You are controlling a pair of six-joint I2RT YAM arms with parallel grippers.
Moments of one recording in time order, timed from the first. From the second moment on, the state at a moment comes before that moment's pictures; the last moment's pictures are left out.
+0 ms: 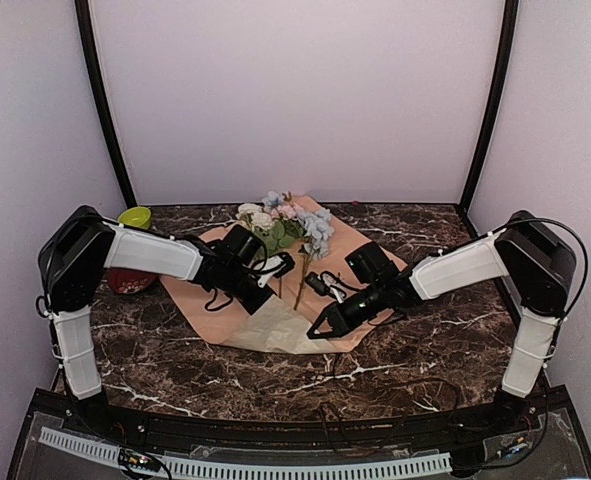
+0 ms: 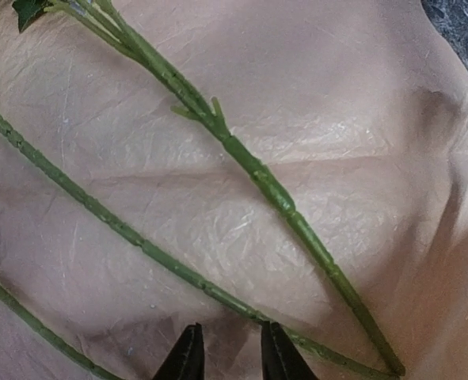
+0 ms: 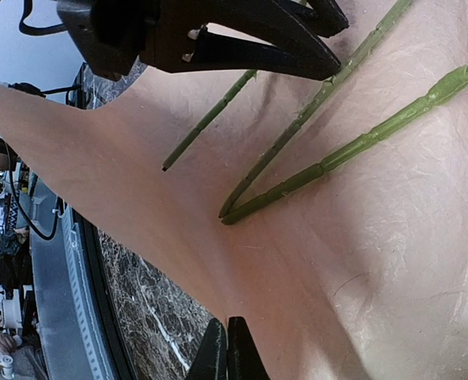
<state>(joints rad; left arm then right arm) -0.72 1.95 1.19 -0.25 0.21 0.13 0.79 1.85 0.96 -0.01 -0.72 0.27</state>
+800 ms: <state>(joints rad) -0.62 1.94 1.19 -0.29 0.12 0.03 0.79 1.86 0.98 -0.04 -0.72 0.27</state>
